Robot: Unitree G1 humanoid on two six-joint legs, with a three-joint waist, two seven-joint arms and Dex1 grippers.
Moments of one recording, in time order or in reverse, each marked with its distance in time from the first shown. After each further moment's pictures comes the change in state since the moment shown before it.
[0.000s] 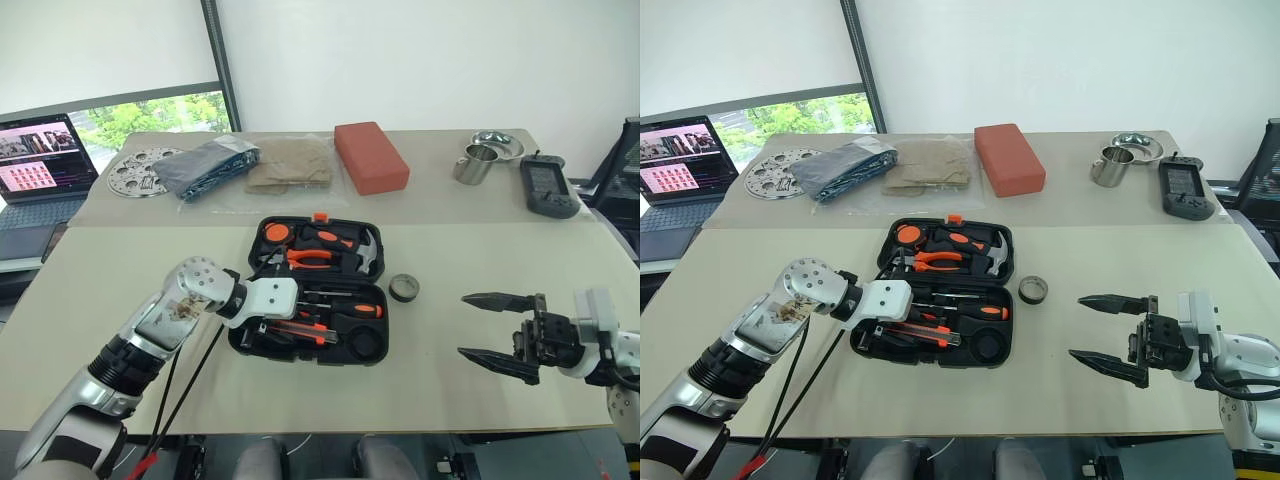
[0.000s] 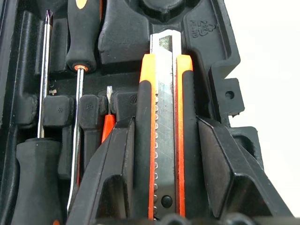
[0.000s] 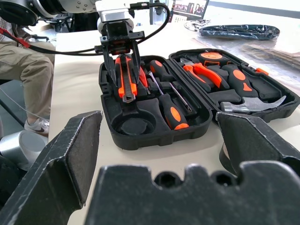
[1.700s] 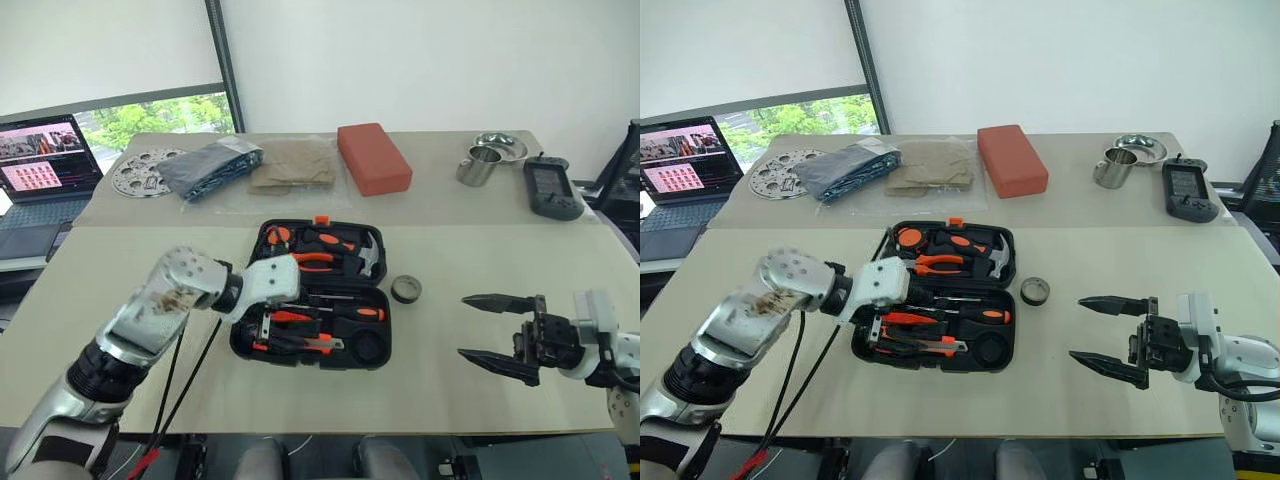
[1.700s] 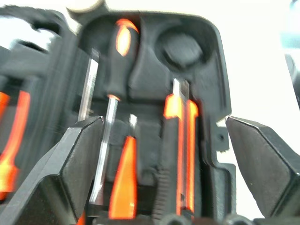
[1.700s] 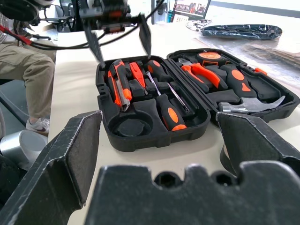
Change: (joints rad) left arm -0.011 0.009 0.135 -0.246 -0.179 0.350 0.097; right arm 0.006 0.000 0.000 0.002 -0.006 -0.007 0.000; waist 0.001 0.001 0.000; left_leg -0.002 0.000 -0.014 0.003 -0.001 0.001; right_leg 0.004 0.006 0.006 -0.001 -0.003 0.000
